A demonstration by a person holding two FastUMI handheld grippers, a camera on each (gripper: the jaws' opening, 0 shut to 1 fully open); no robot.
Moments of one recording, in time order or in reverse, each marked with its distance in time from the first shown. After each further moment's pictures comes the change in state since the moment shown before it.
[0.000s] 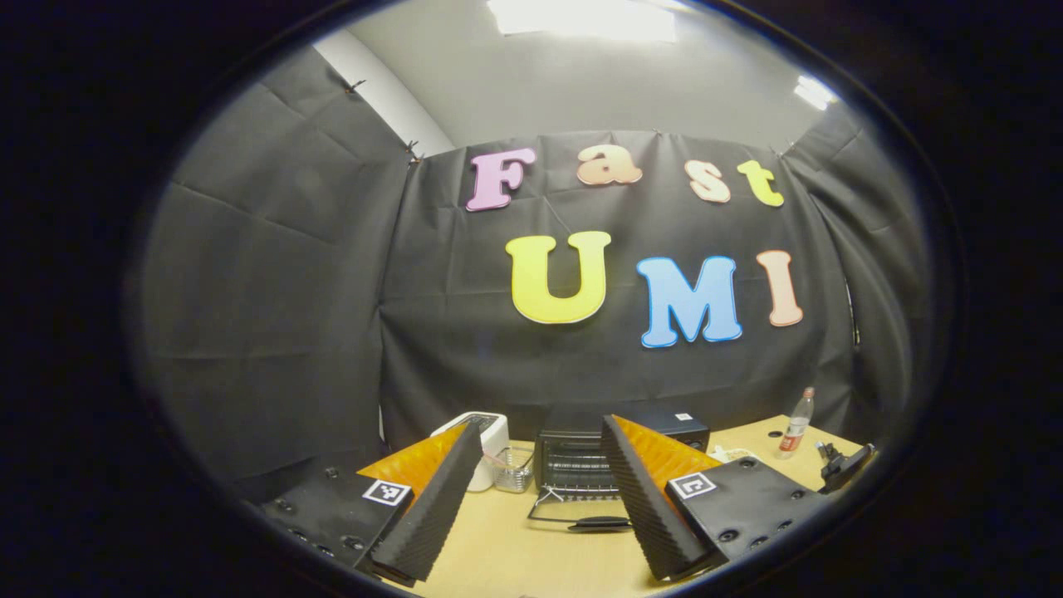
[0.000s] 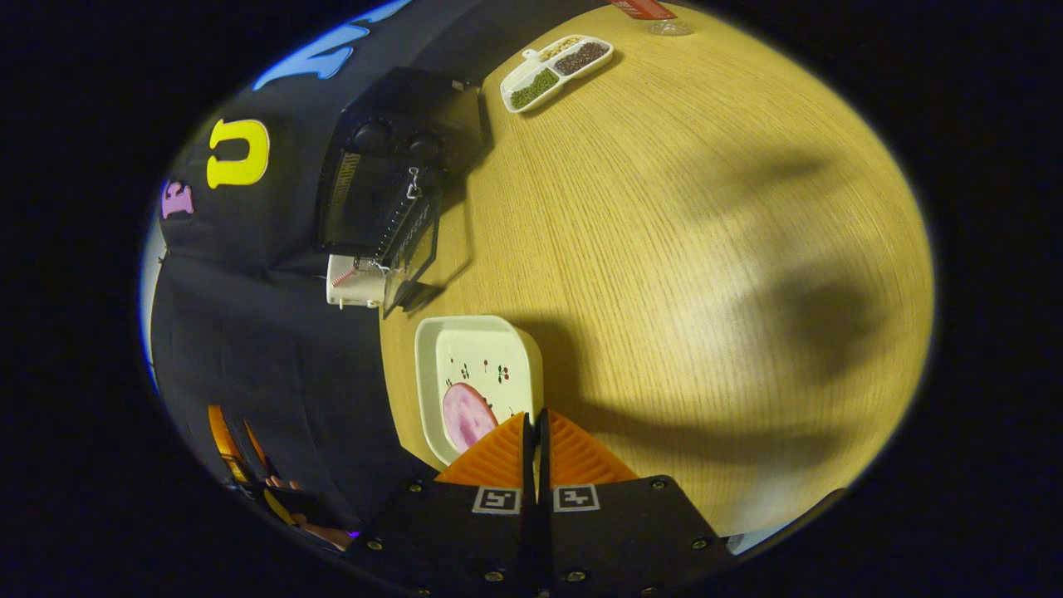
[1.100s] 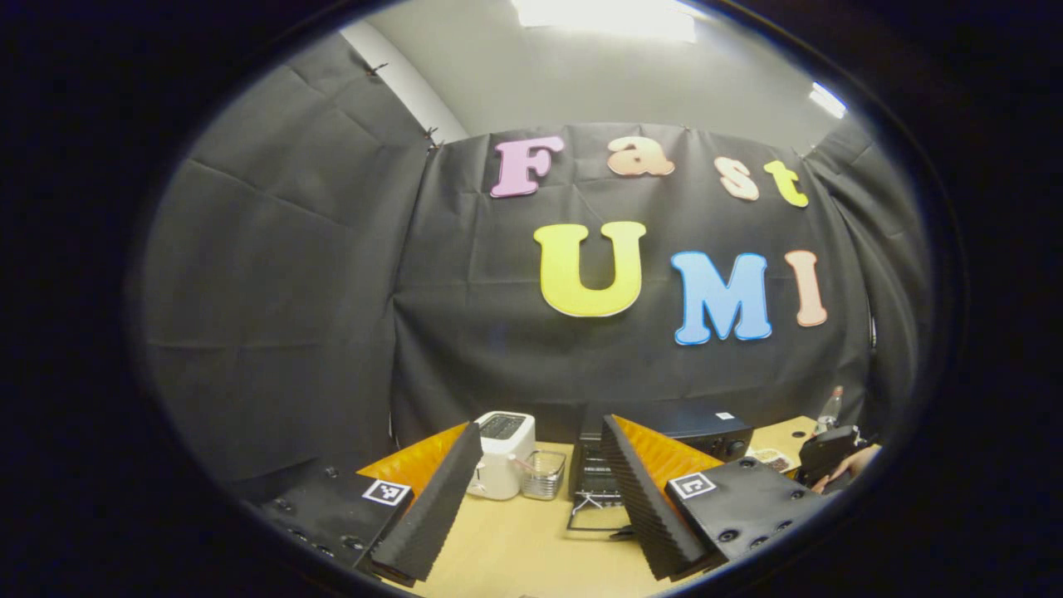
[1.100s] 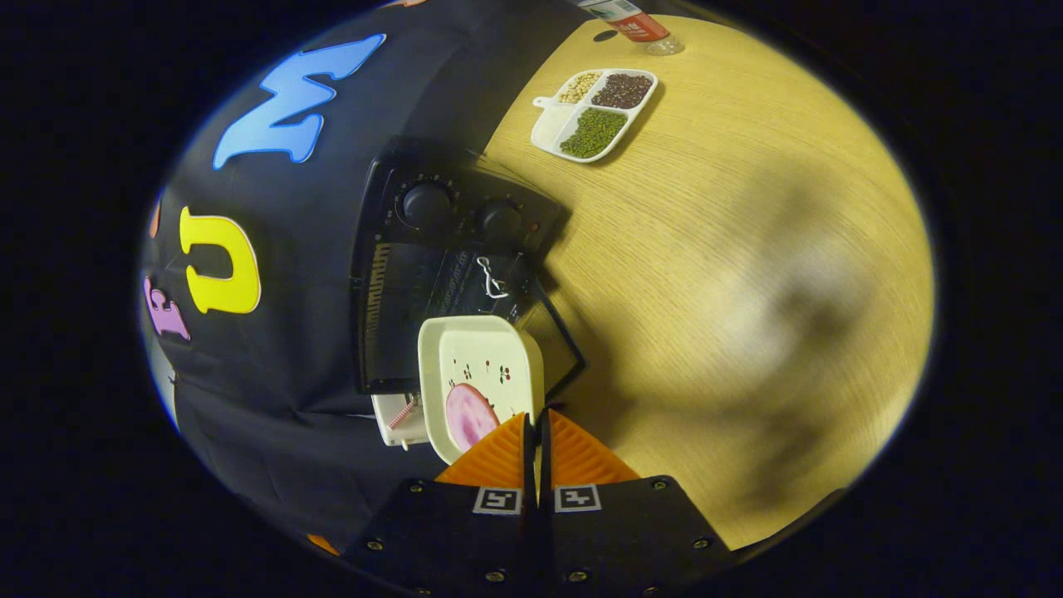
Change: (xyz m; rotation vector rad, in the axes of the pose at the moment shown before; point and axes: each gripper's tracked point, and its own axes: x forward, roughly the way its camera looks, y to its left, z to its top) left arm 0.064 0.082 -0.029 -0.027 0.022 0.036; right arm 0.094 0.149 0.095 0.344 -0.384 0.068
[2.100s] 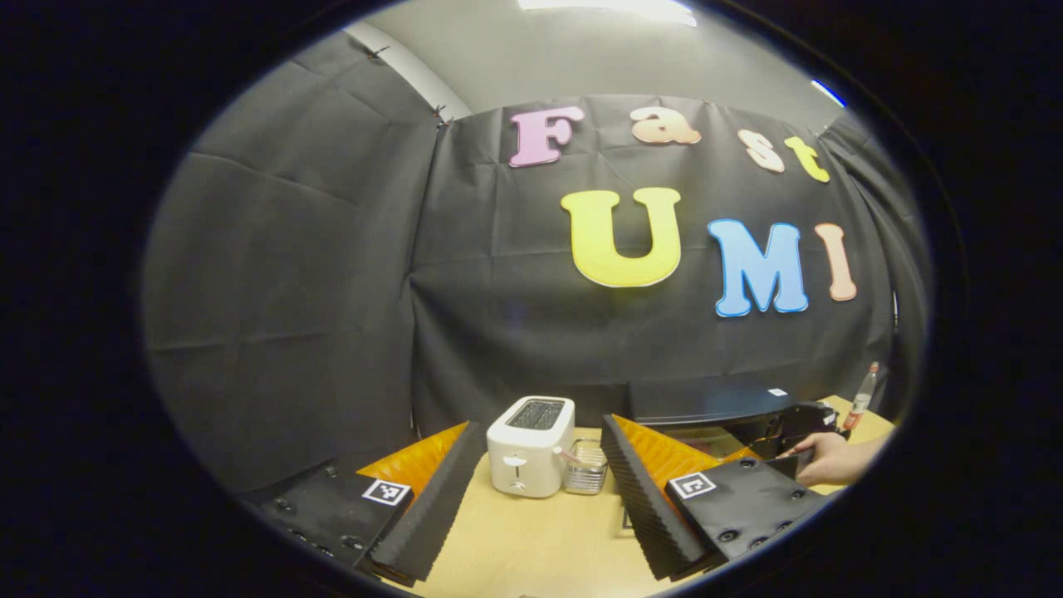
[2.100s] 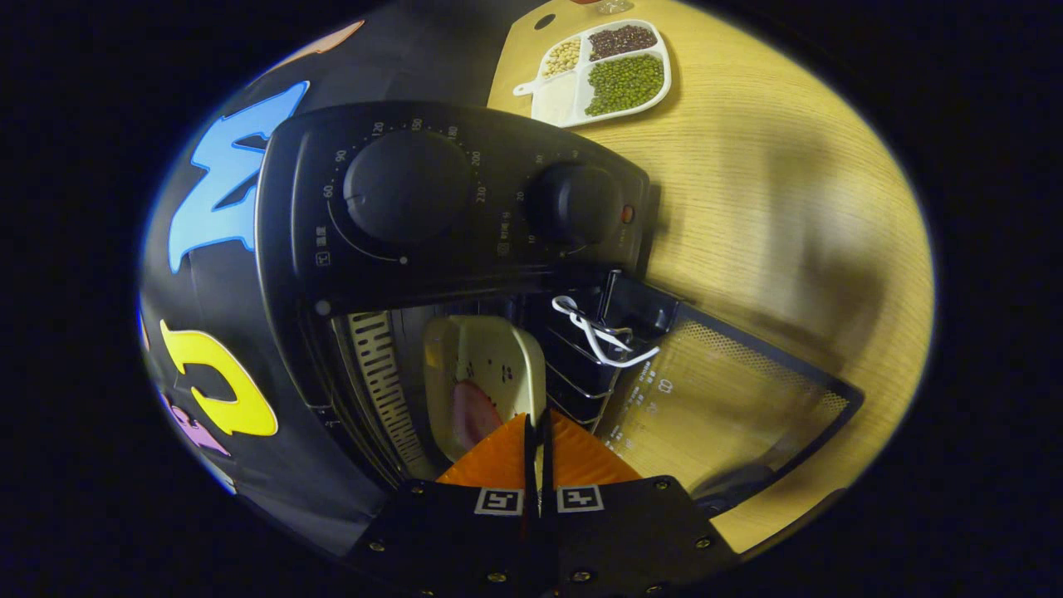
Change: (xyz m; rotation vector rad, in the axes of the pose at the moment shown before) left arm 0.054 0.055 -0.035 0.042 0.082 0.052; right arm 0.129 0.085 0.050 0.310 -0.189 0.095
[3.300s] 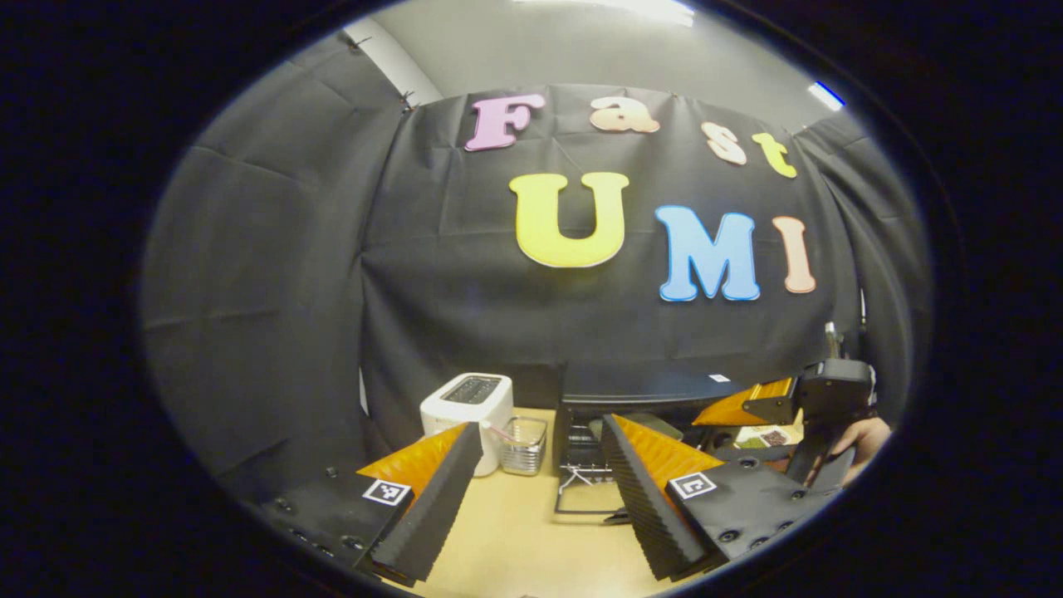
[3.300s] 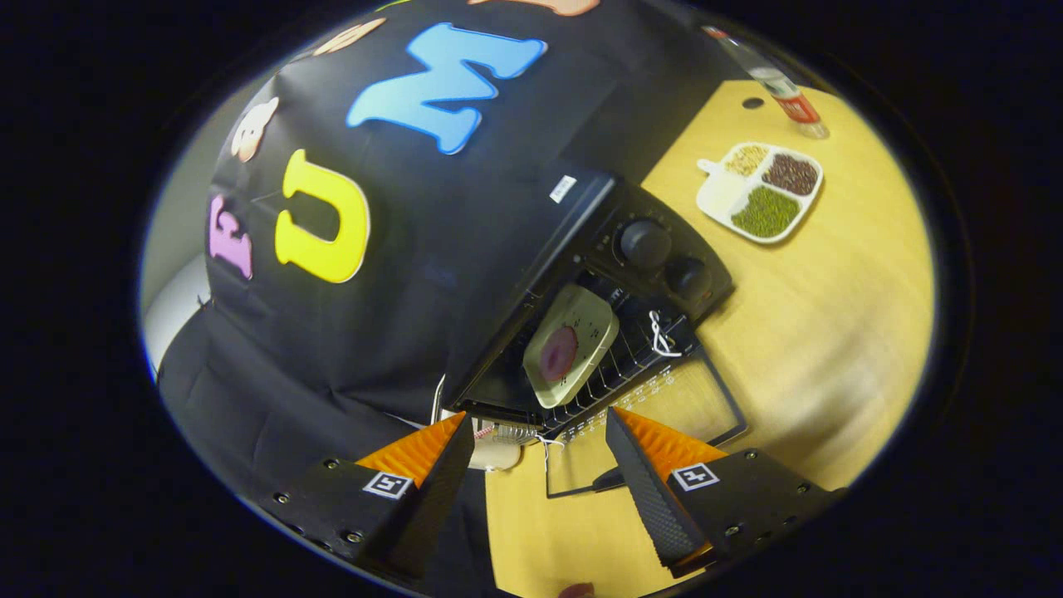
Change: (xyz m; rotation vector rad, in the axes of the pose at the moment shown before) left arm -0.024 -0.096 -0.034 -0.027 0.076 -0.172; right arm -0.156 0.013 -0.020 -0.710 0.041 0.222
